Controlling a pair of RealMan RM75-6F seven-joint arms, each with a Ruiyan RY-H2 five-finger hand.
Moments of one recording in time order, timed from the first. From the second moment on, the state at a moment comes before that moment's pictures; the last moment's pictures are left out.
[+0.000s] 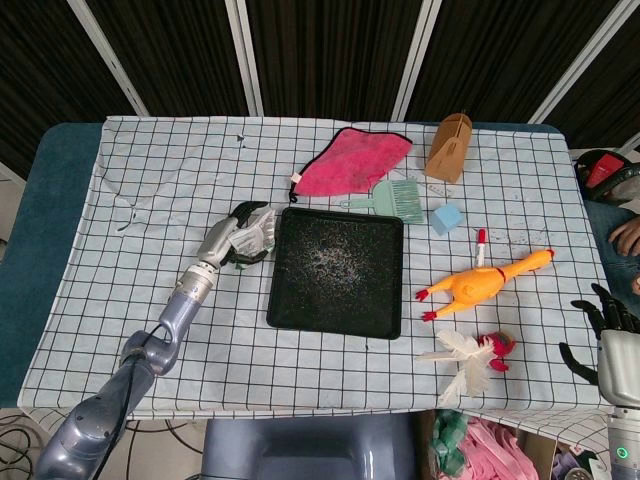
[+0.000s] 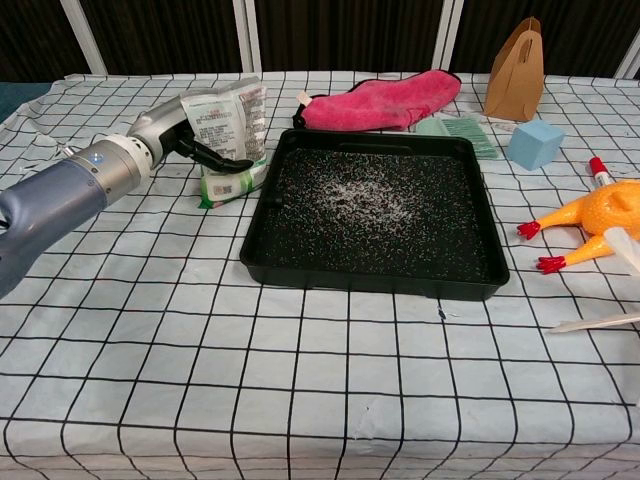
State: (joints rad) left arm -0.94 -2.08 -0.11 -0.26 1.43 0.93 -1.04; right arm 0.03 -1.16 0.13 -1.62 -1.40 1.55 -0.11
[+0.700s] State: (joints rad) left arm -0.84 -1.77 -0.07 -0.80 1.48 1.04 -0.84; right arm 0.03 -1.16 0.13 -1.62 -1.40 1.56 -0.12
